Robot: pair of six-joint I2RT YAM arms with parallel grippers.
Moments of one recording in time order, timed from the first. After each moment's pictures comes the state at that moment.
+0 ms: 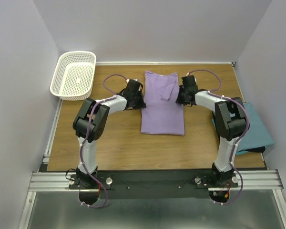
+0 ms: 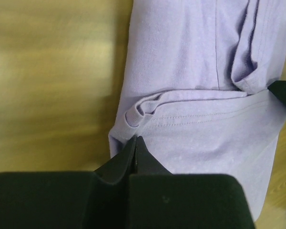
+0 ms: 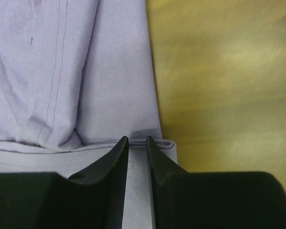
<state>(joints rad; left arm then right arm) -0.47 2.05 1.33 -0.09 0.13 -0.69 0.29 1.99 1.28 -0.16 0.06 0.46</state>
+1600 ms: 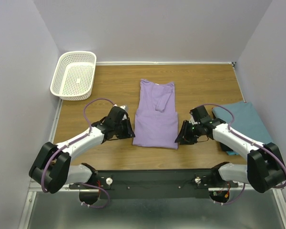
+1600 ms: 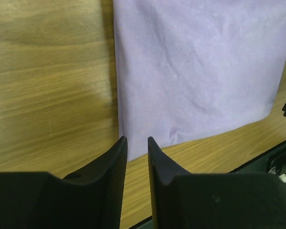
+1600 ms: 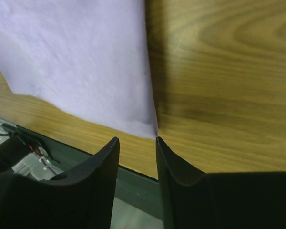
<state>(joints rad) -0.56 1.26 0.63 -0.27 0.19 -0.66 0.41 1.25 0.64 -0.51 -0.33 0.72</state>
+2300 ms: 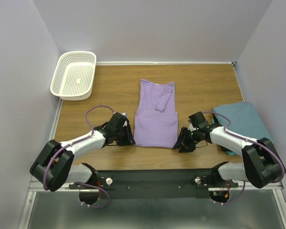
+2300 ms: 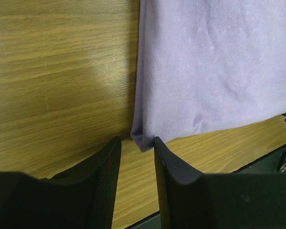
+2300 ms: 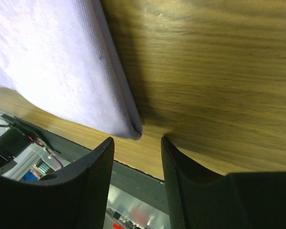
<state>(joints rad) -0.60 1.28 0.54 -0.25 0.19 -0.73 0.43 1.30 0.53 -0.44 -0.41 0.78</state>
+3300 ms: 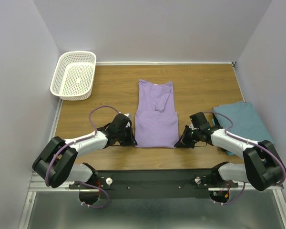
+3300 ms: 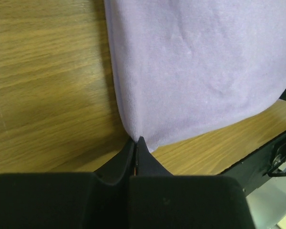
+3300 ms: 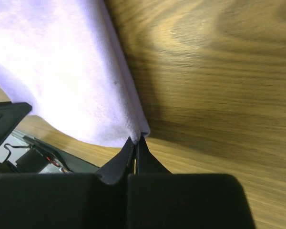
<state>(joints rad) -0.64 1.33 0.52 -0.13 0.23 -0.75 0.43 1.28 0.49 -0.31 -0.35 0.89</state>
